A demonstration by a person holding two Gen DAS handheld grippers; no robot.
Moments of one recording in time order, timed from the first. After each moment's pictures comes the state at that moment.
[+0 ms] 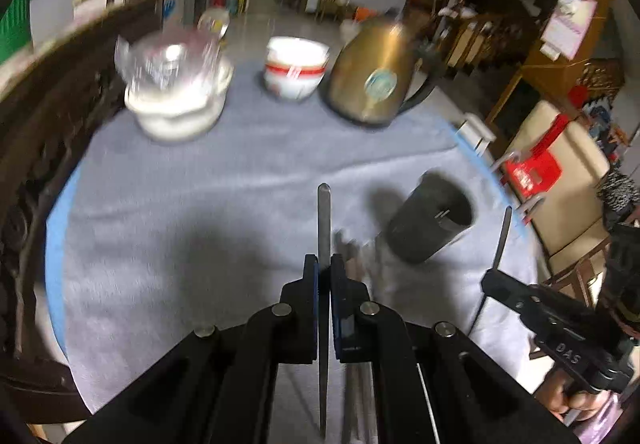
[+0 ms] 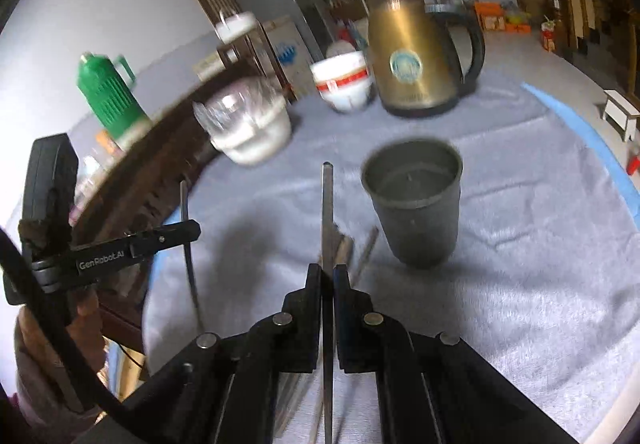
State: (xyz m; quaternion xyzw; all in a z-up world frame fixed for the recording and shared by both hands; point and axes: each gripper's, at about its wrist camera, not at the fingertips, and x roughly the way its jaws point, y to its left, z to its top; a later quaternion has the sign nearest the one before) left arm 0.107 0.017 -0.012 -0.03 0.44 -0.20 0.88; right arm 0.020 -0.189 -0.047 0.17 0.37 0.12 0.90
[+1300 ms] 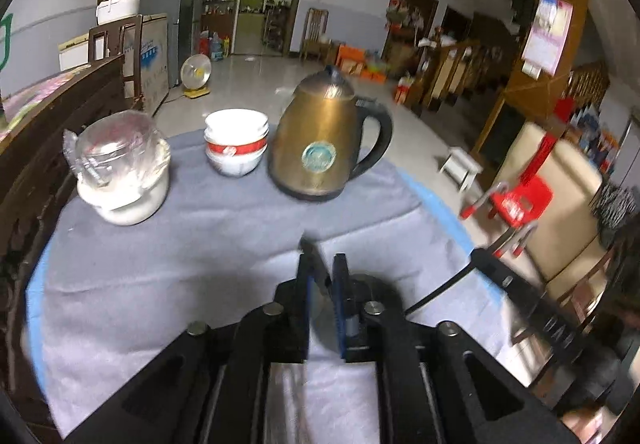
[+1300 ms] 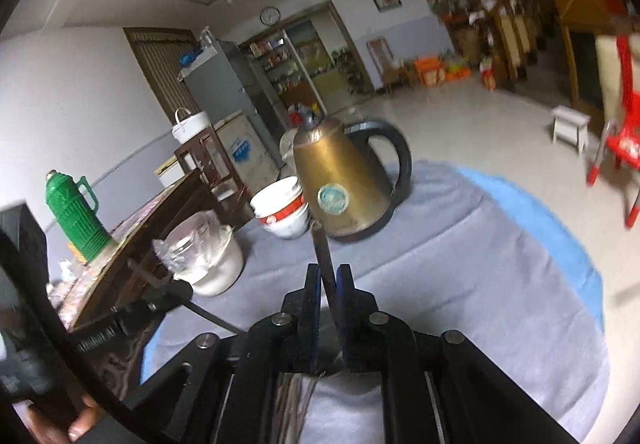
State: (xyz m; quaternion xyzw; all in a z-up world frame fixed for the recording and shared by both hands) left arm 0.135 -0.076 0.033 -0.01 0.39 -0.21 0.90; right arm 0.061 -0.262 0.014 0.23 0.27 0.00 0.94
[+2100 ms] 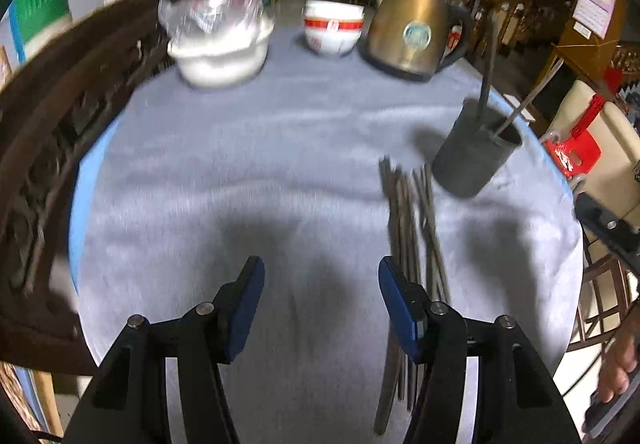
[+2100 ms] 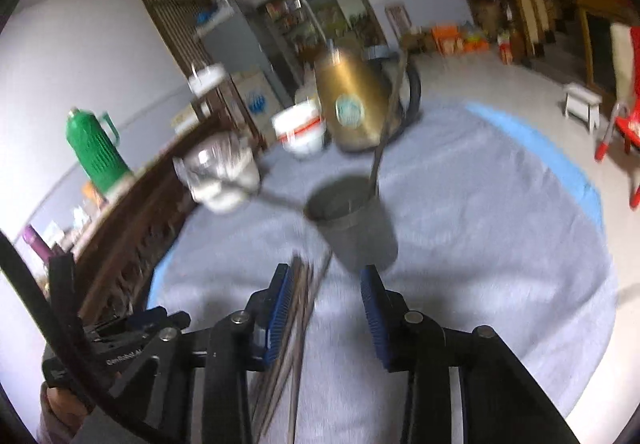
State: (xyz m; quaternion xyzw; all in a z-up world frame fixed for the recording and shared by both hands) left arm 0.057 0.036 -0.075 0.01 0.48 -0.12 0.87; right arm -0.015 -0.216 -0.050 0.21 0.34 0.05 0.92
